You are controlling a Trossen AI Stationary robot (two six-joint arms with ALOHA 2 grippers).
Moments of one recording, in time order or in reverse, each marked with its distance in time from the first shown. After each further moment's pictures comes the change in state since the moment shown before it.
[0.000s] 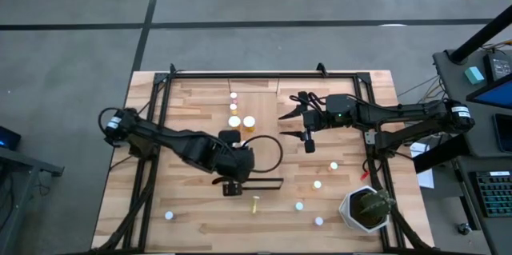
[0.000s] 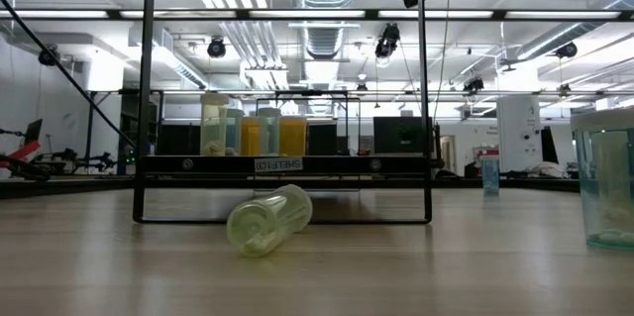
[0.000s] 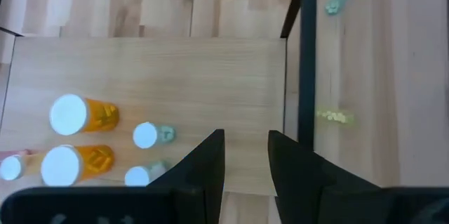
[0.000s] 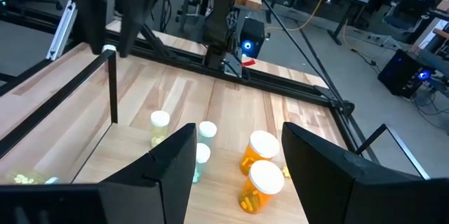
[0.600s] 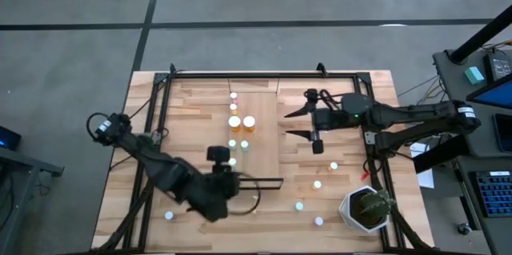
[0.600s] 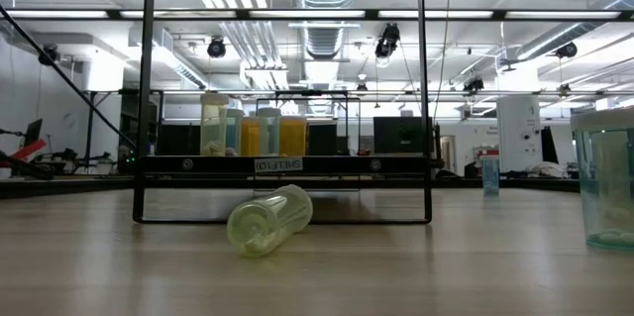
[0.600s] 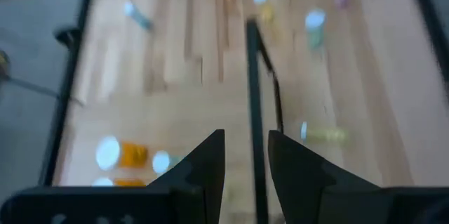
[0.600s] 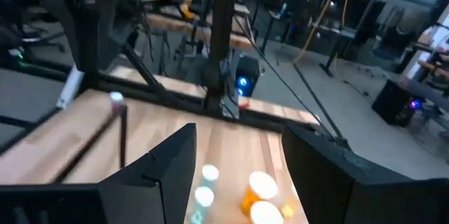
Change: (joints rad) left arm -0.236 -0.037 -0.005 0.051 -0.315 0.023; right arm 0.052 -0.097 0.008 0.046 0.033 0.045
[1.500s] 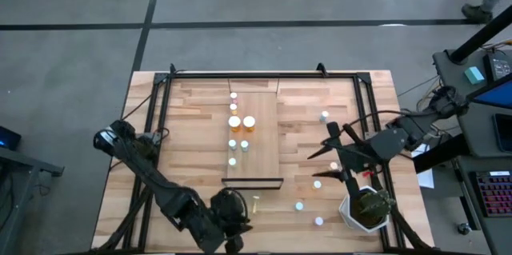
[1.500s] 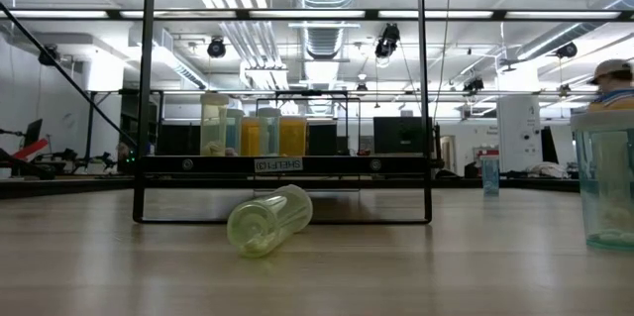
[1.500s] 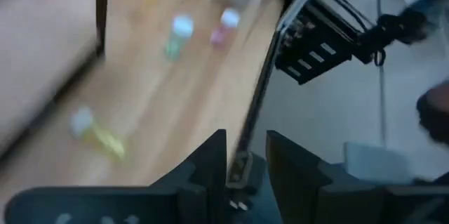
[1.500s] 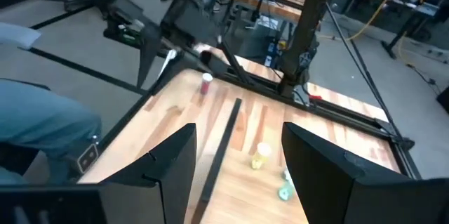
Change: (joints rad) left arm -0.139 0.058 -0.262 0.615 0.140 -0.802; right arm 0.559 0.026 0.375 -0.585 0.375 0.112
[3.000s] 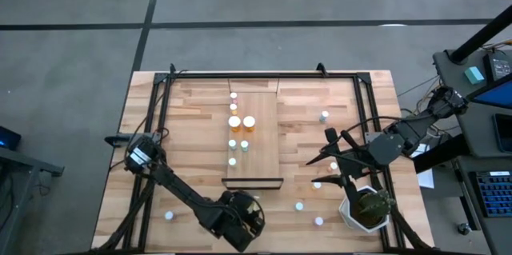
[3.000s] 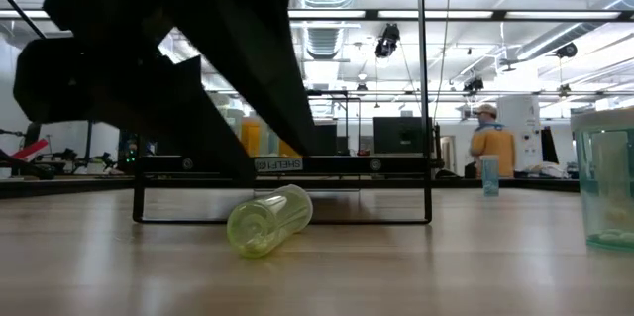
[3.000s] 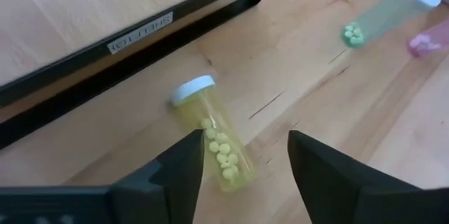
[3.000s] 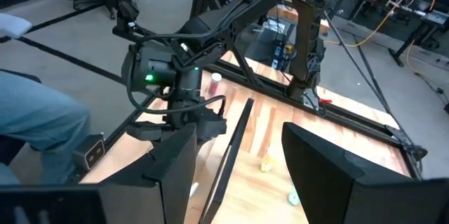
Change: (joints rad) left arm 0.071 0.341 -0.033 -0.051 -0.141 -0.424; right arm 0.029 0.001 -0.064 0.072 0.001 -0.014
